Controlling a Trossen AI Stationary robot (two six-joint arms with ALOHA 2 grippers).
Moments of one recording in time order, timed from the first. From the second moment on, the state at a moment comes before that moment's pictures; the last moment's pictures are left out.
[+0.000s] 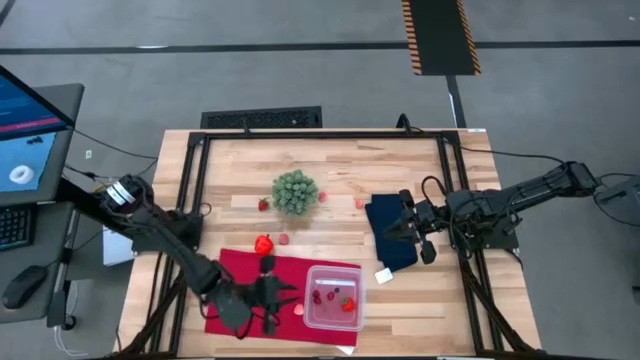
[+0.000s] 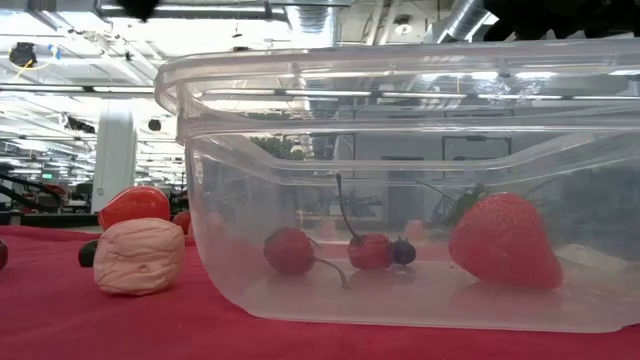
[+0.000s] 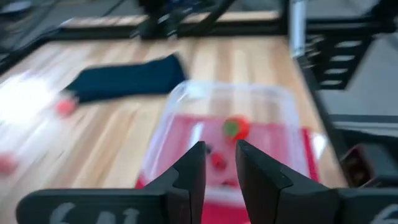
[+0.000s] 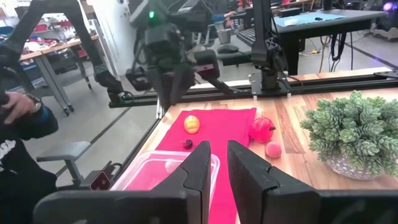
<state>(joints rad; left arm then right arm) -0.78 1.59 0.95 0.06 -0.80 -0.43 0.26 0.73 0.39 0.21 -0.02 0.13</state>
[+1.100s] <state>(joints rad) -0.98 1.74 0.95 -0.31 -0.52 -0.73 0.18 0.73 0.39 0.21 0.00 0.10</state>
